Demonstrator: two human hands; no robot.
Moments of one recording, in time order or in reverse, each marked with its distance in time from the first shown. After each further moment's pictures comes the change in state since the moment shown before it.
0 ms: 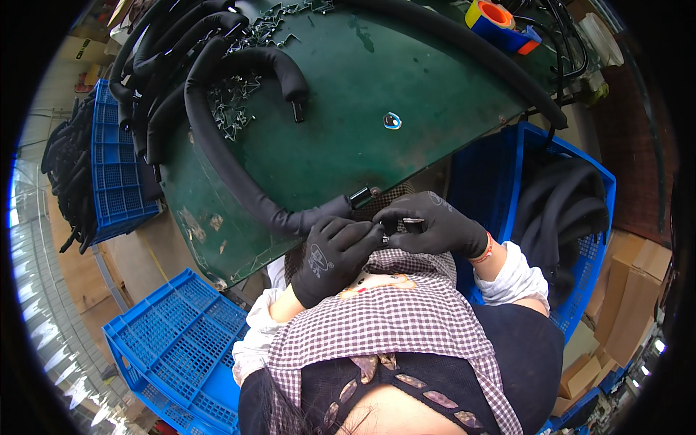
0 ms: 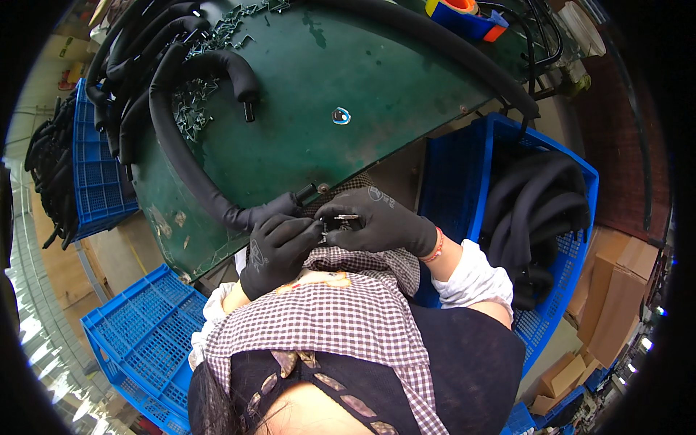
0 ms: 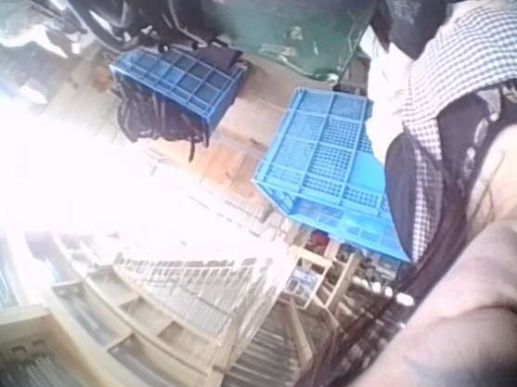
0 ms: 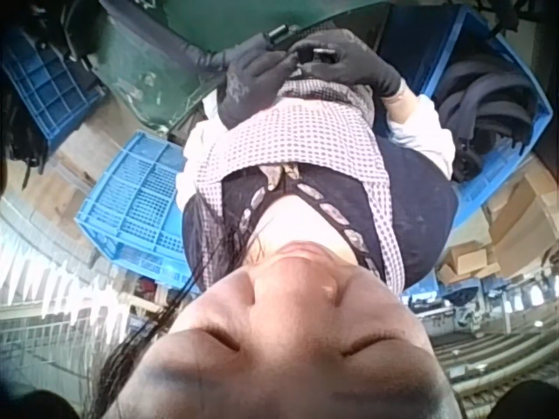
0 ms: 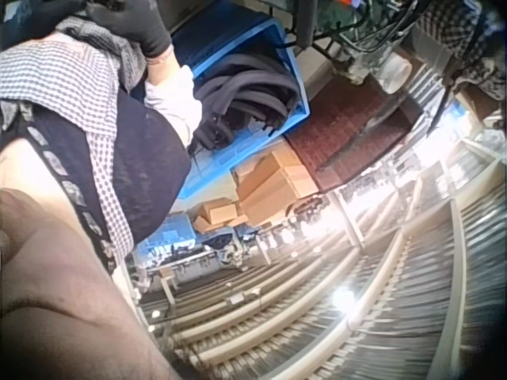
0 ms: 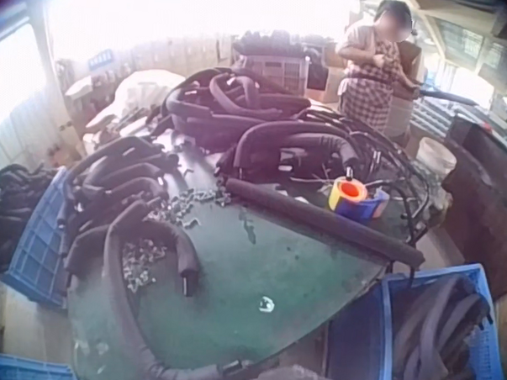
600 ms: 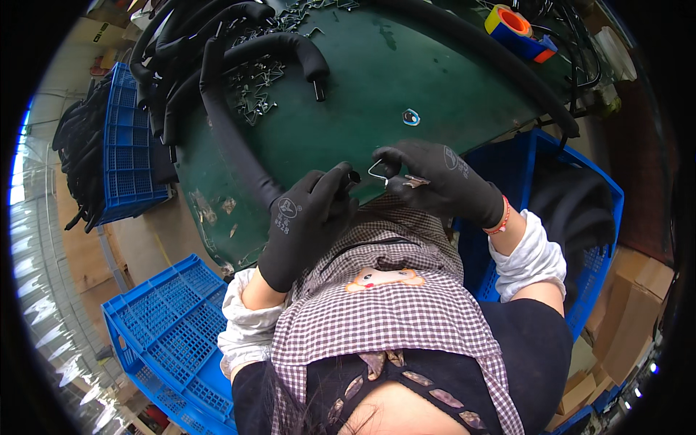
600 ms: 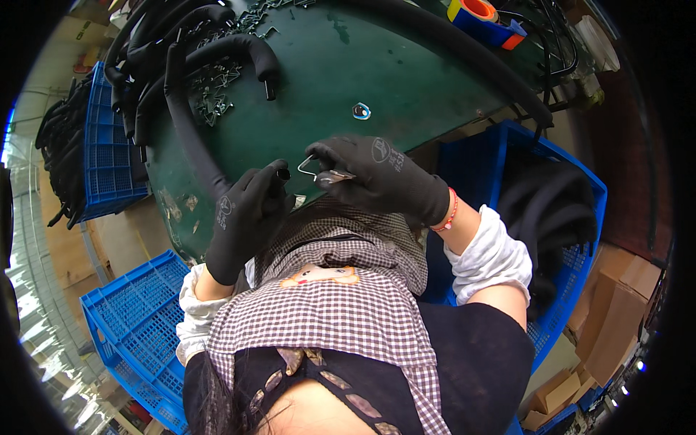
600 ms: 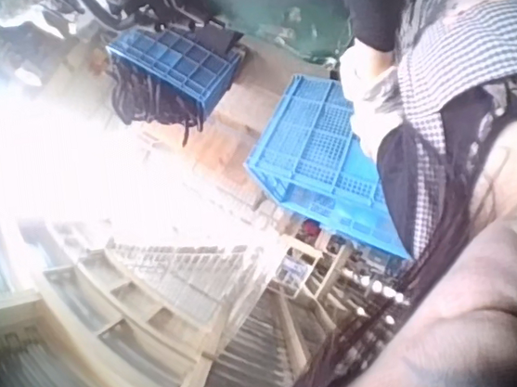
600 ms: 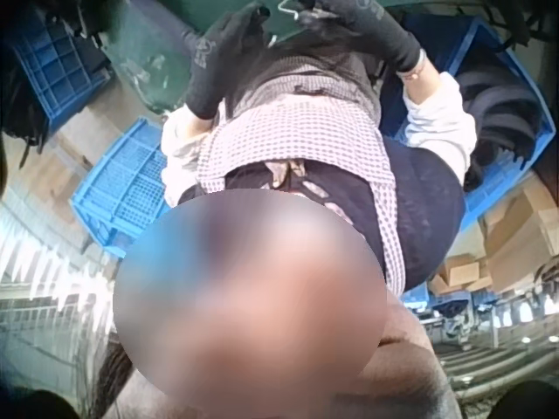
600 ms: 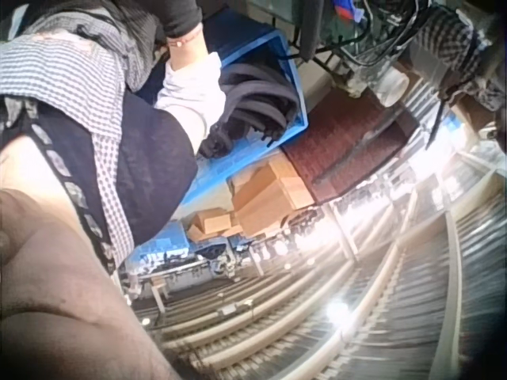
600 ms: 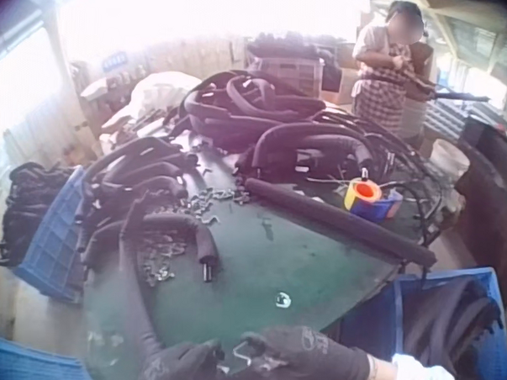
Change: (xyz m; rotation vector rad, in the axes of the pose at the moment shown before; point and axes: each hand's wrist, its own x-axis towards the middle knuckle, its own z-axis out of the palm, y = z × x) left_hand 0.031 -0.010 -0.059 -0.013 -0.029 -0.372; right_hand 0.049 -0.022 -0.026 -0.410 0.093 -0.340
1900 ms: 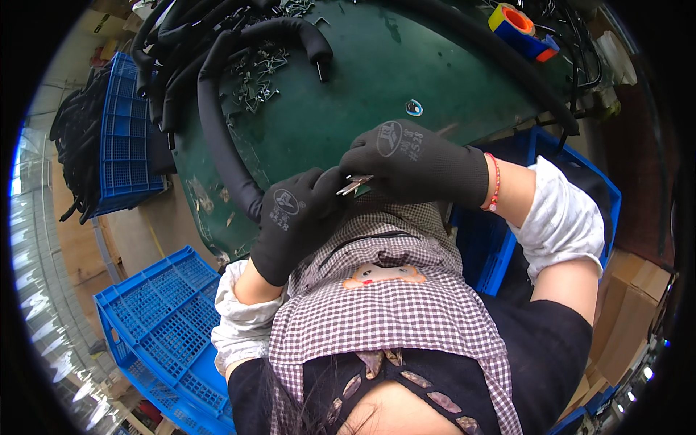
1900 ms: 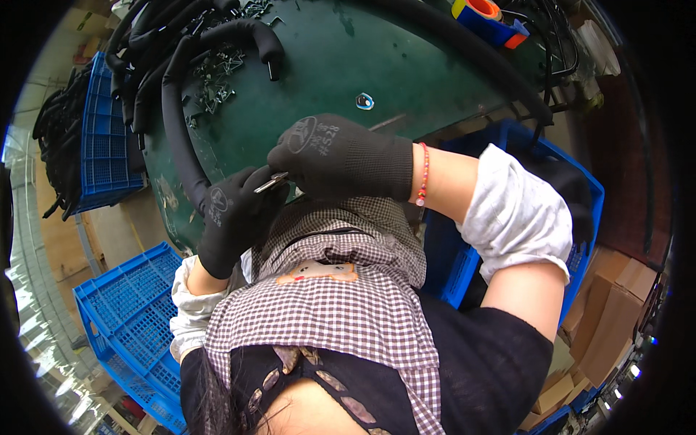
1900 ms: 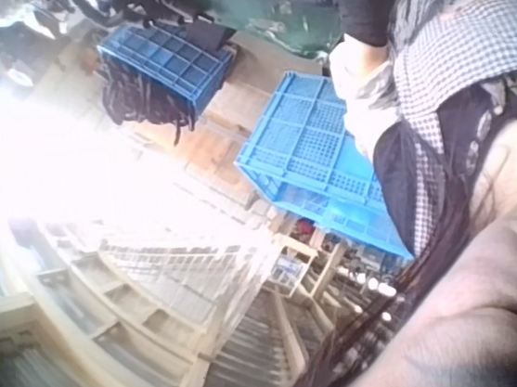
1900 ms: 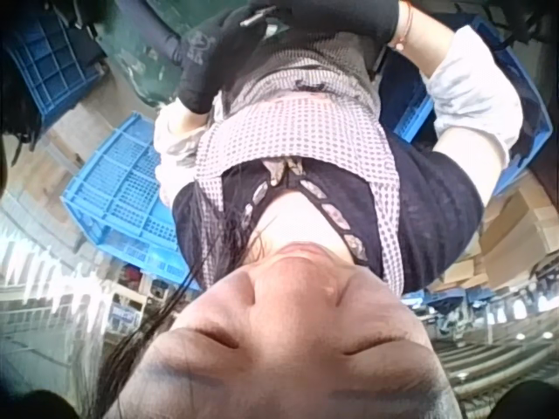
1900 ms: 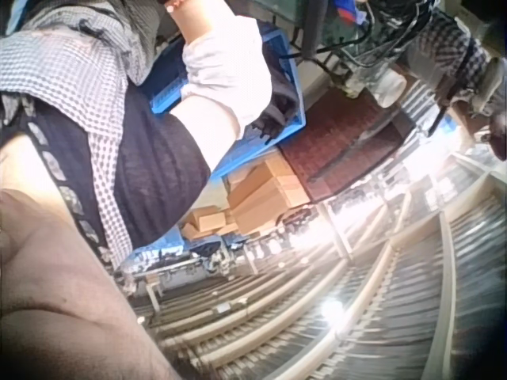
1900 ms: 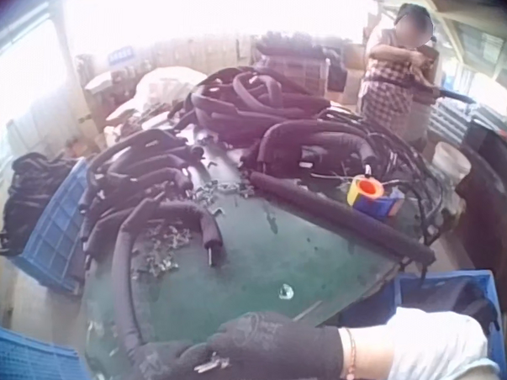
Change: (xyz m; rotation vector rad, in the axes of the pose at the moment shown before) left_hand -0.012 -0.006 -0.010 0.164 -0.037 0.093; right_hand 0.056 -0.025 0.007 -0.231 -0.371 -0.075
